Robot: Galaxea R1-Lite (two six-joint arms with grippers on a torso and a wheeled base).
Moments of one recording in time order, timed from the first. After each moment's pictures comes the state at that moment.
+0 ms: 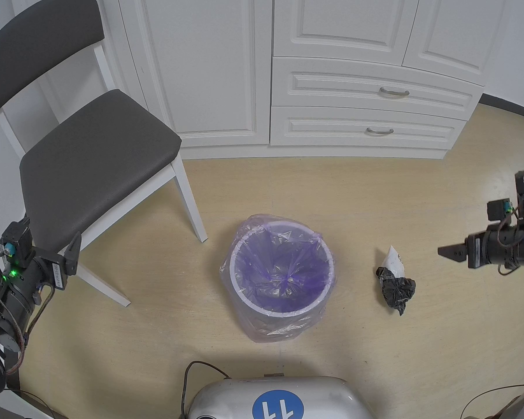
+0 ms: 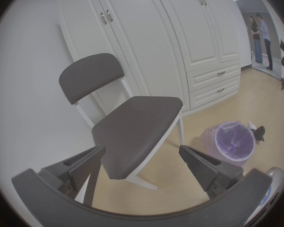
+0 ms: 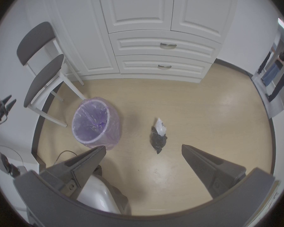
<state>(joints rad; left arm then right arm) -0.20 1.30 -0.20 -1.05 0.35 0.32 0.08 1.44 -0.76 -0.07 0.03 -0.04</state>
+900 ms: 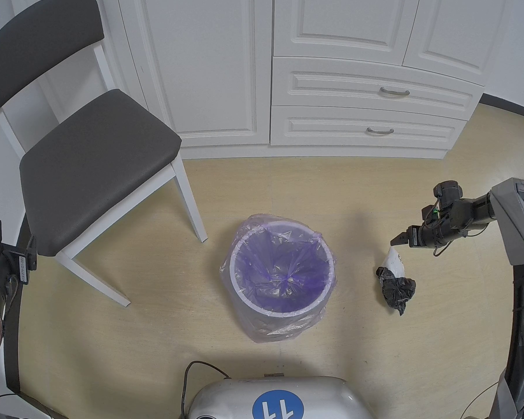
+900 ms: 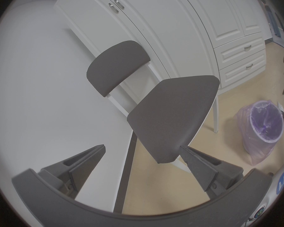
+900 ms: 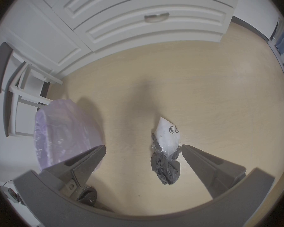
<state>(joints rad) -0.01 1.17 -0.30 -0.77 0.49 0.42 -0.09 2.49 -1.73 0.11 0.25 -0.02</state>
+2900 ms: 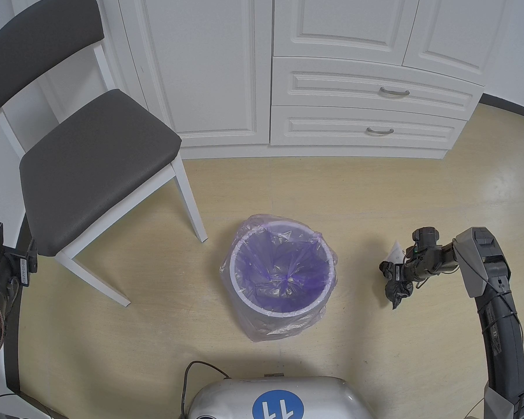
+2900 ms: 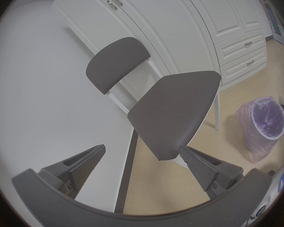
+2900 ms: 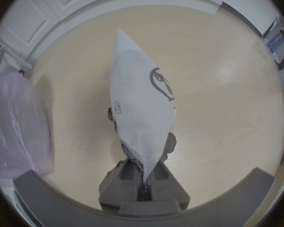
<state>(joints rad) 0.01 1.19 -0.29 -0.78 0.49 0.43 -0.10 2.93 -2.00 -0.03 0.10 -0.02</state>
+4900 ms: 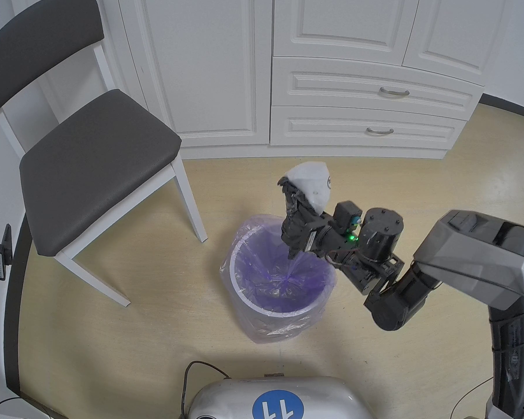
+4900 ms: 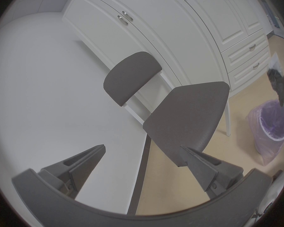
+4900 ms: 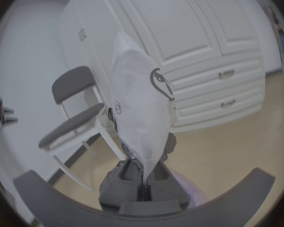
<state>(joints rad) 0.07 1.03 -0.29 -0.78 0.49 0.53 0.55 2.37 -1.03 -1.48 -0.08 0.10</state>
